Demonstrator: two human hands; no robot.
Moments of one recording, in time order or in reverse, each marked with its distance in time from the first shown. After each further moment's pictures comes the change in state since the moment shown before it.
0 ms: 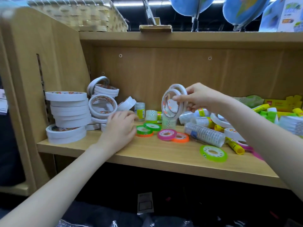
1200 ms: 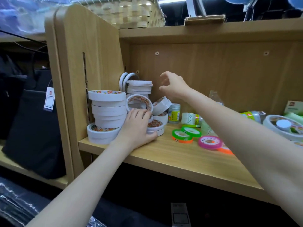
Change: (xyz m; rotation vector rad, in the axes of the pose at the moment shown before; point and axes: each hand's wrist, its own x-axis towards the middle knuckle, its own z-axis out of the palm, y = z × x) left_hand -0.002 -0.068 -0.005 0.169 -0.127 -0.102; right_hand 0.145 -0.066 0.126 -0.256 0.149 -0.329
